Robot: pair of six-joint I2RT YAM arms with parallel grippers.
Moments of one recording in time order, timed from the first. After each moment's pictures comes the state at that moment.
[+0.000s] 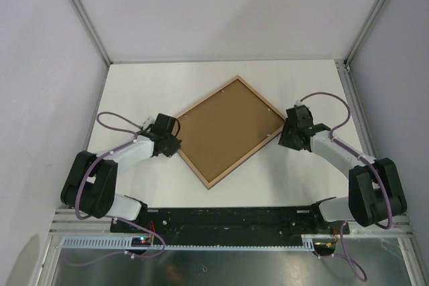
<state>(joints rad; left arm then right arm) -0.35 1.42 0.68 -0.33 -0.17 -1.14 0.31 1.35 0.79 -0.41 0.14 0.55</state>
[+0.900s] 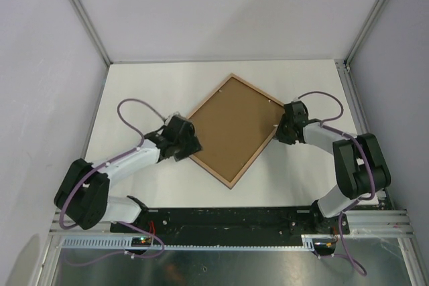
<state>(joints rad) -0.58 1.33 0.69 -0.37 -0.10 -0.98 0.26 1.58 0.80 -0.21 0.03 0.64</state>
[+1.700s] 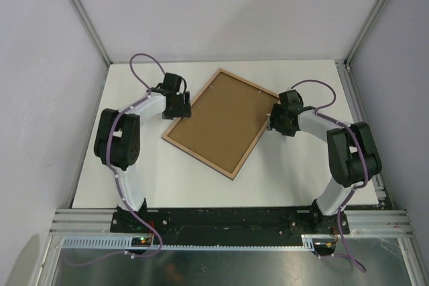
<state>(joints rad) -0.27 1.90 1.32 -0.47 -0.07 -0.33 0.27 1.72 1.01 -0.29 0.06 0.55</state>
